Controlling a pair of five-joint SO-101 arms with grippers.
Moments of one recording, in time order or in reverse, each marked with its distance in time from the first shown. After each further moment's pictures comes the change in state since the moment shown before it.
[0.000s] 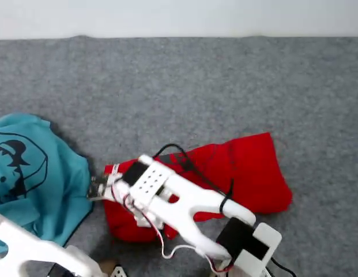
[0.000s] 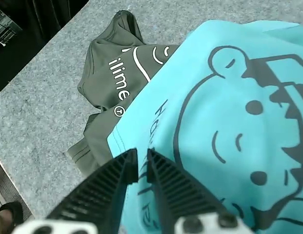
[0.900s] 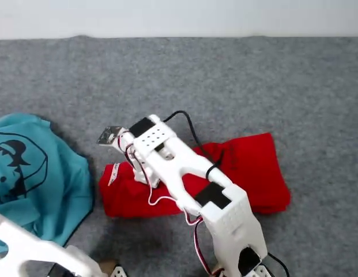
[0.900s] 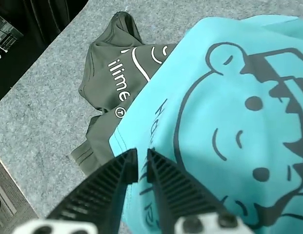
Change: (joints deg) left arm 0.0 0.0 0.0 0.0 -2.4; right arm 13.2 25.2 -30.8 3.2 -2.1
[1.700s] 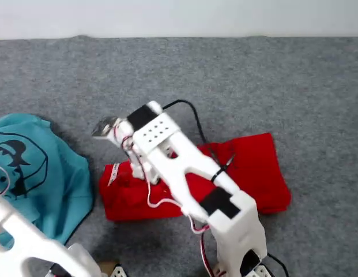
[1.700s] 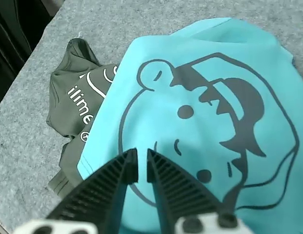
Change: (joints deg) left arm 9.6 0.0 -1.2 1.8 -2.4; right arm -2.4 -7.6 -5.8 13.5 0.9
